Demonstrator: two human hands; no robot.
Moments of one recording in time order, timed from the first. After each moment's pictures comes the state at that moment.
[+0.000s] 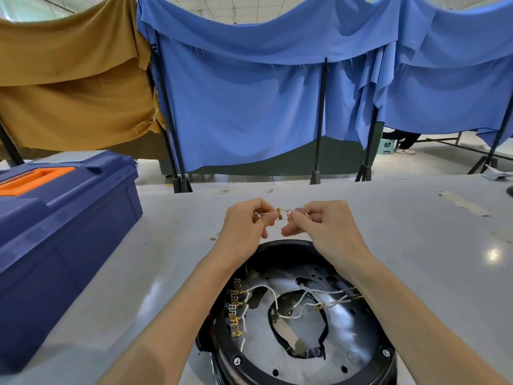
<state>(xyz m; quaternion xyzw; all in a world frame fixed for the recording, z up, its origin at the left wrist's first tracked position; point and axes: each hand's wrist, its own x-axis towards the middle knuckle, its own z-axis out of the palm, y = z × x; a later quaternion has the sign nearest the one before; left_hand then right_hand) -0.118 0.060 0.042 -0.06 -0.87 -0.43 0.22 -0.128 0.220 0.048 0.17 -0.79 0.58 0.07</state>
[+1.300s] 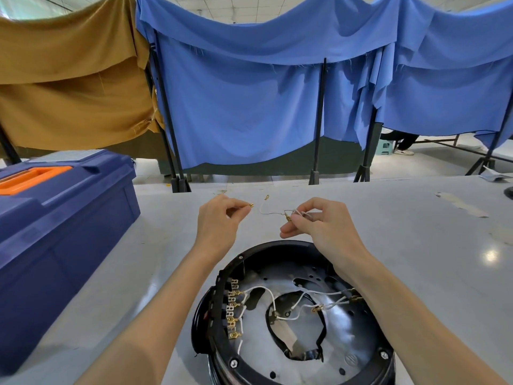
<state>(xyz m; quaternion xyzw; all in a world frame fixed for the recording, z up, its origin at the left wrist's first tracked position) -0.134 0.027 0.033 0.01 -0.86 -0.38 0.33 -0.126 0.220 0.051 0.14 -0.77 0.63 0.03</state>
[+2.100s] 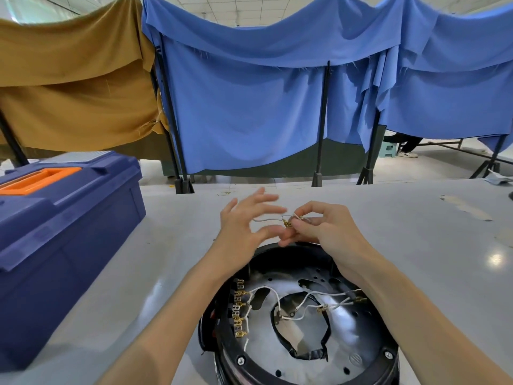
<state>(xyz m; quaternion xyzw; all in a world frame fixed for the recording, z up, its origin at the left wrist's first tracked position) -0.102 0.049 0.046 -0.14 -0.88 -0.37 0.25 -0.126 0.223 0.053 0.19 -0.71 0.68 -0.05</state>
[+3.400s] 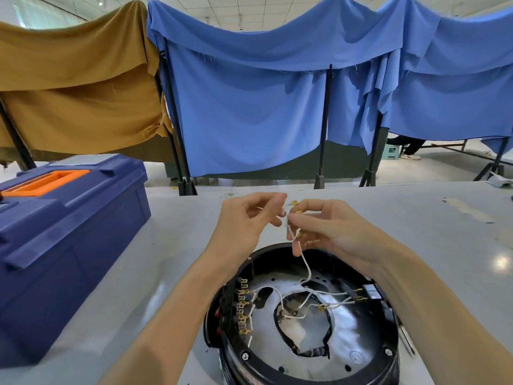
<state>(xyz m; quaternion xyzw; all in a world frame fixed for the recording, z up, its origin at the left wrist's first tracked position) -0.071 0.064 0.075 -0.09 -0.78 -0.58 0.20 -0.122 0.236 0.072 0.29 -0.68 0.66 -0.16</state>
